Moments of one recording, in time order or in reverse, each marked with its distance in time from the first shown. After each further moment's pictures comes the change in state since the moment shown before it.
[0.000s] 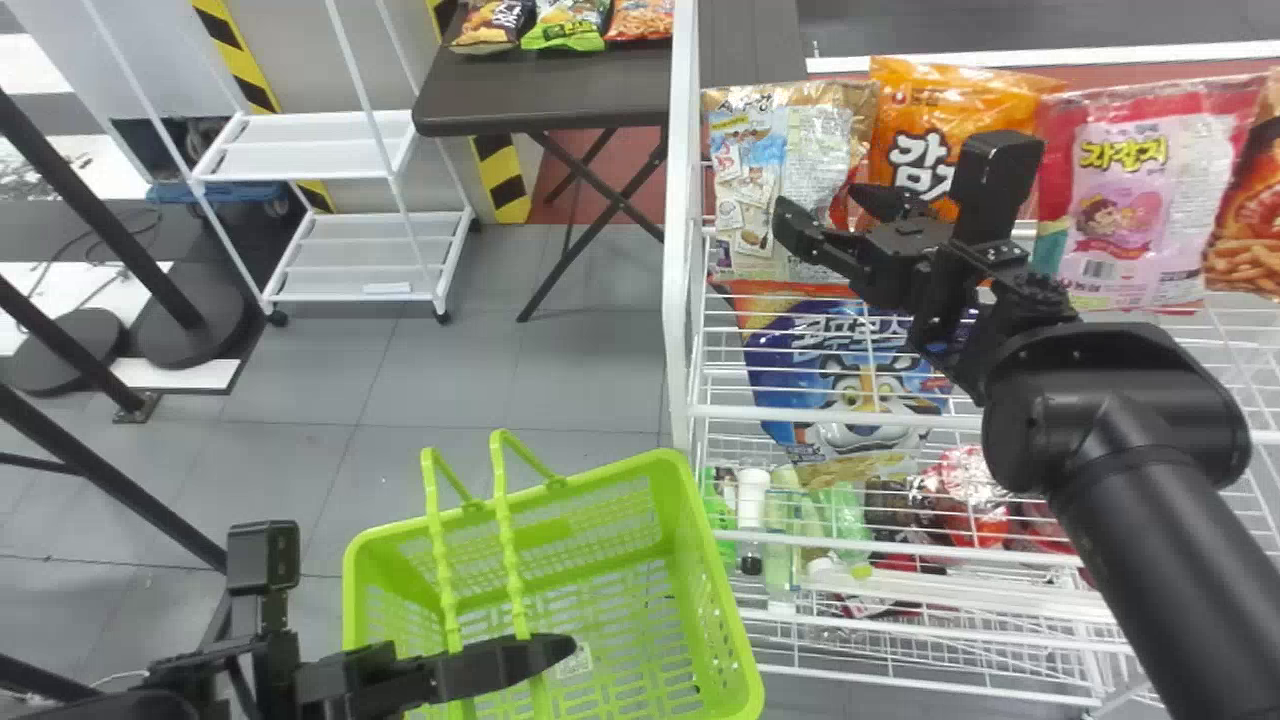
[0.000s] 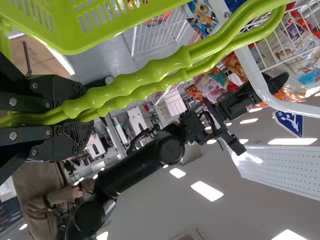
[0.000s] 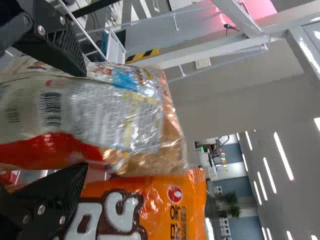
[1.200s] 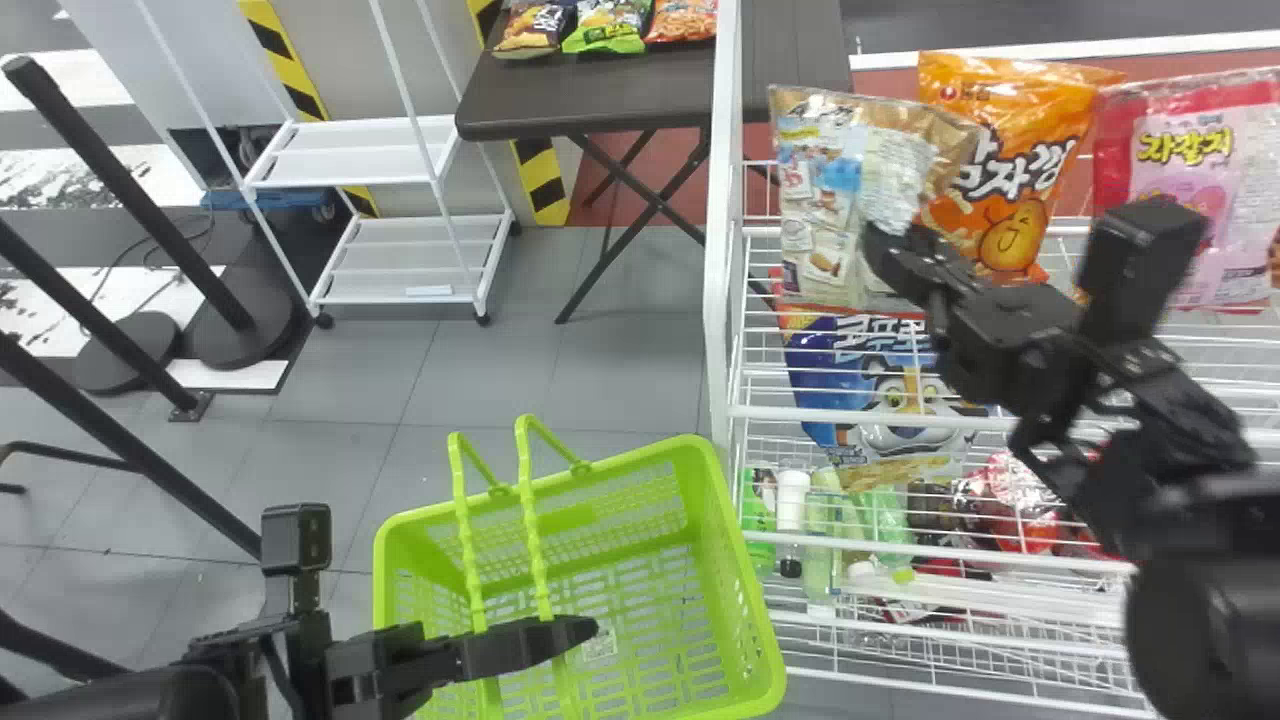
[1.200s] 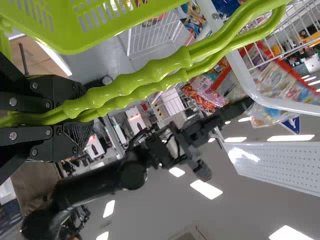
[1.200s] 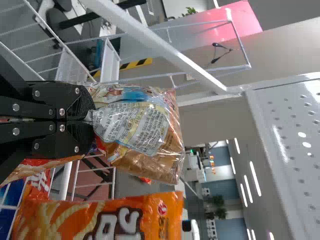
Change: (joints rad) left arm -0.018 0.029 0.011 0.016 0.028 -0.001 0.000; right arm 0.552 0.000 -0.079 -0.813 0.063 0.174 -0.057
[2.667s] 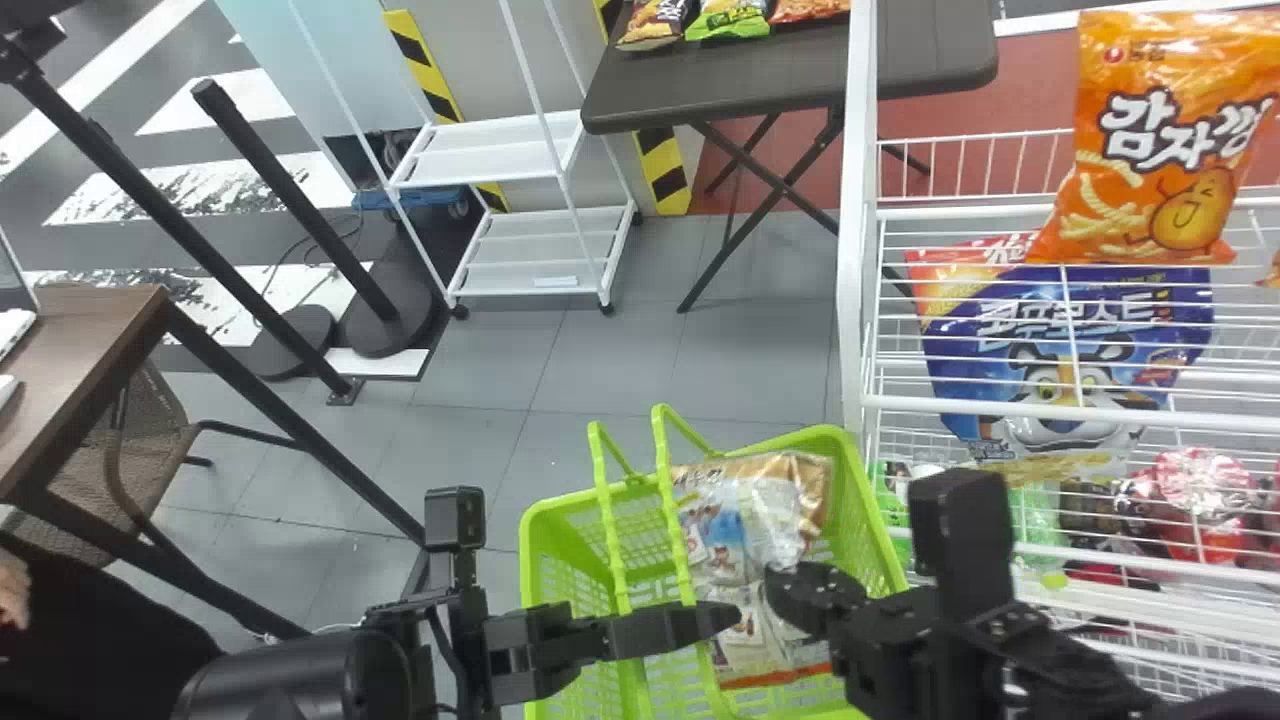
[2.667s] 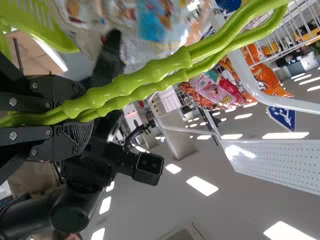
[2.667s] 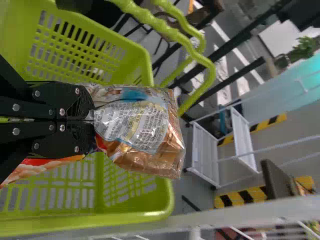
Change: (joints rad) left arm 0.004 -0.028 -0.001 -0.004 -0.002 0.000 0.000; right arm 0.133 0.000 0.415 -0.029 -0.009 0.529 -0.116
